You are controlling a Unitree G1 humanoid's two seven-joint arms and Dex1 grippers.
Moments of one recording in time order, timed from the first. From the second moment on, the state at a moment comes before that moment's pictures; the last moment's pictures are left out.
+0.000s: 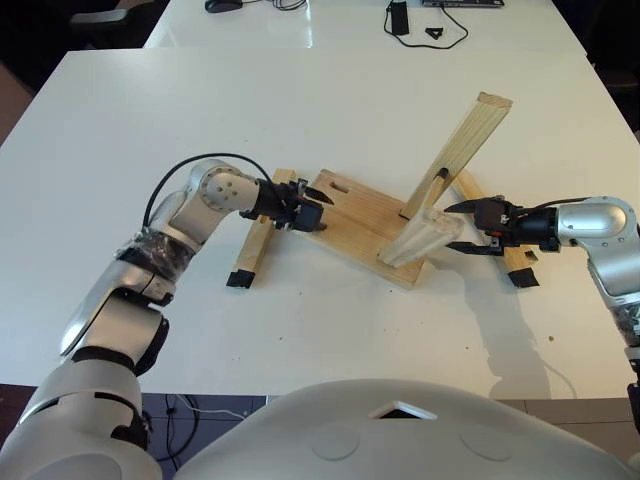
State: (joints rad) left arm -0.49 0.67 -0.51 0.22 0.12 -0.32 -1.13; right arm -0.14 -0.85 0.15 0.01 0.12 0.04 1.17
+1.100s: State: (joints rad) left arm -0.38 0.68 -0.32 0.37 0.13 -0.23 -0.88; right arm 0.01 -0.72 0.19 -0.09 0.04 0.10 0.93
